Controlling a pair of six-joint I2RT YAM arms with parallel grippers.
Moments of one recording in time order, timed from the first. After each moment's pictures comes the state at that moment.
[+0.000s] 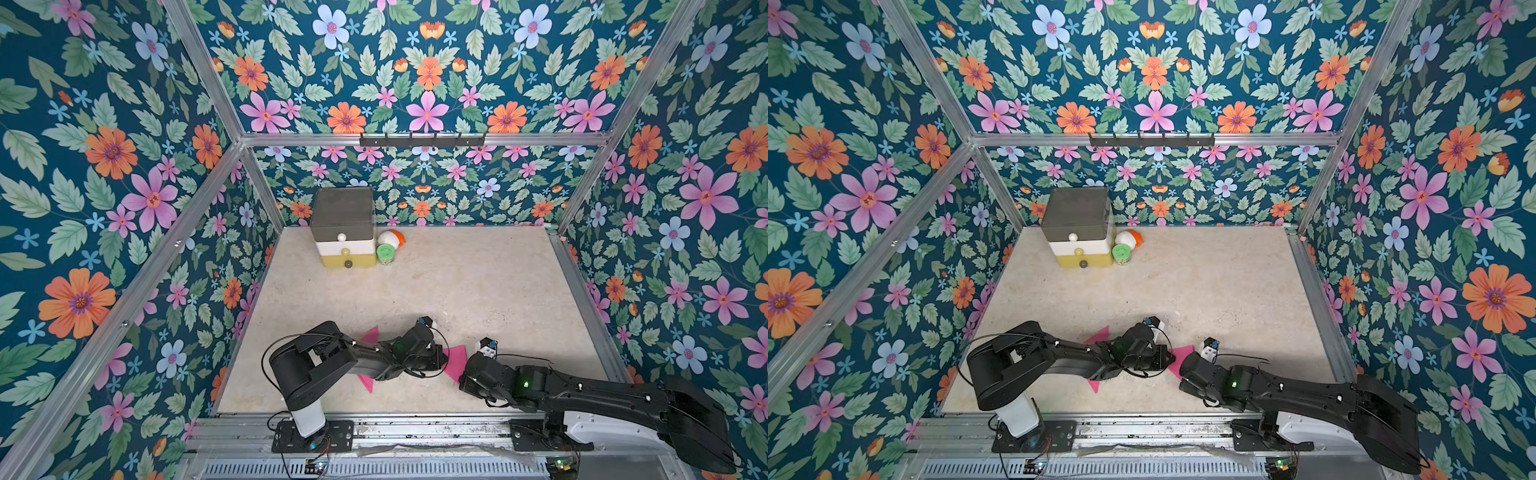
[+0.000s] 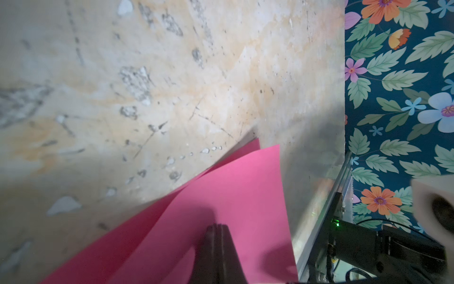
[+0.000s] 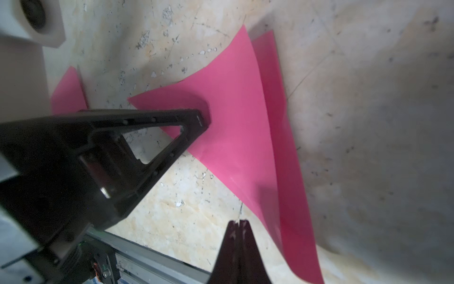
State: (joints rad) left arm -1.03 1.74 0.63 0.37 0.21 -0.96; right arm 1.19 1.07 0.41 -0.35 0.13 1.38
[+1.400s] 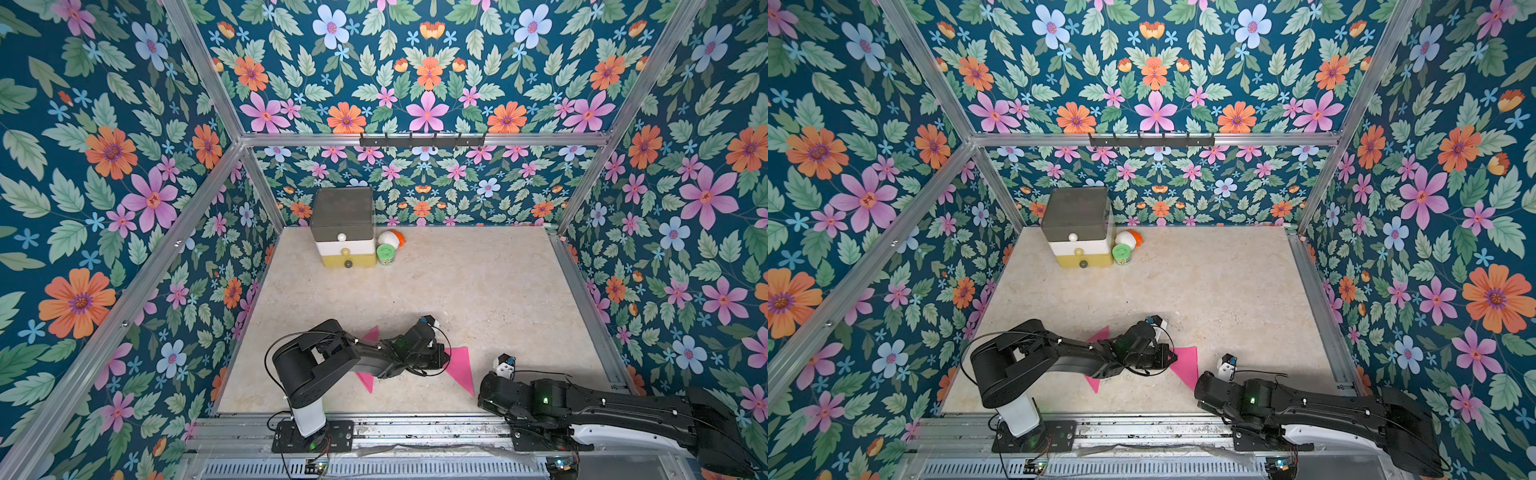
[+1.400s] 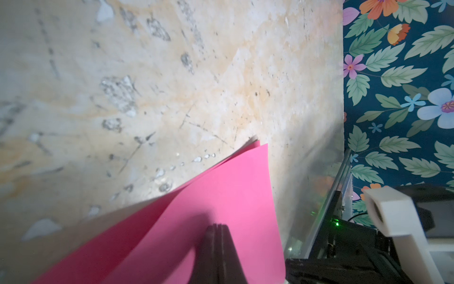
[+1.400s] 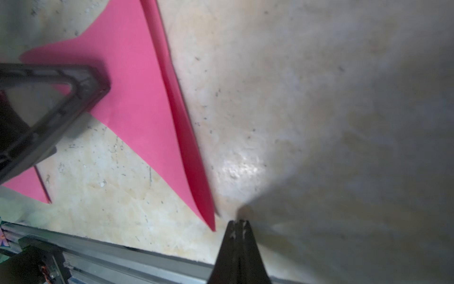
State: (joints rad) left arm -1.02 1.76 0.65 0.37 0.24 -0.94; right arm 1.31 0.83 0.30 -0.64 0.16 1.54
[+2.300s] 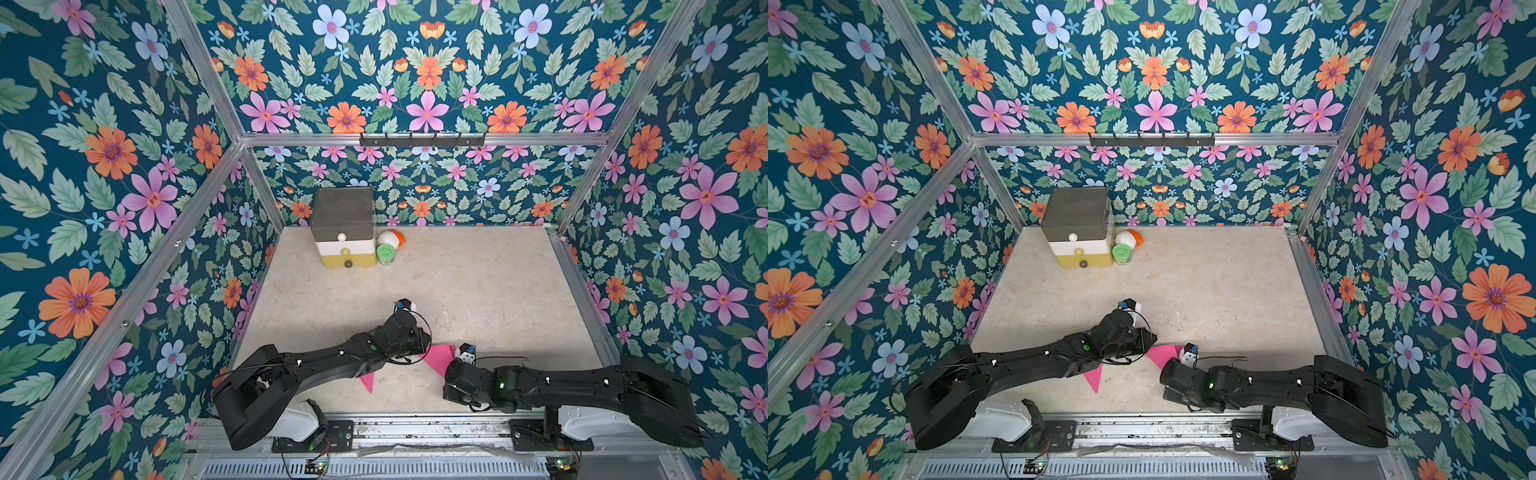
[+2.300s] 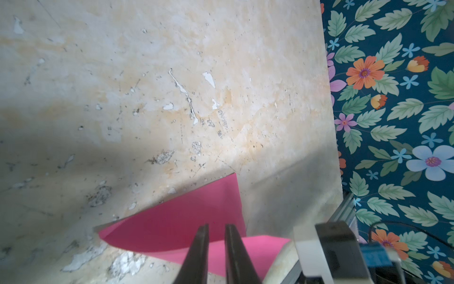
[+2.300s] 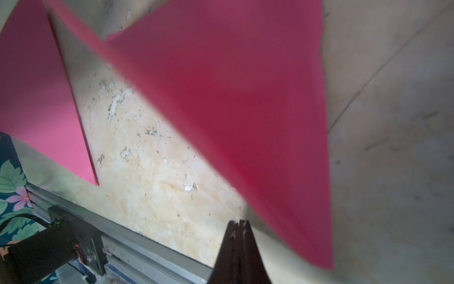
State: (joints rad) left arm -0.94 1.39 0.62 0.07 0.08 -0.91; right arm 1.24 1.29 0.48 -0.22 0.08 1.37
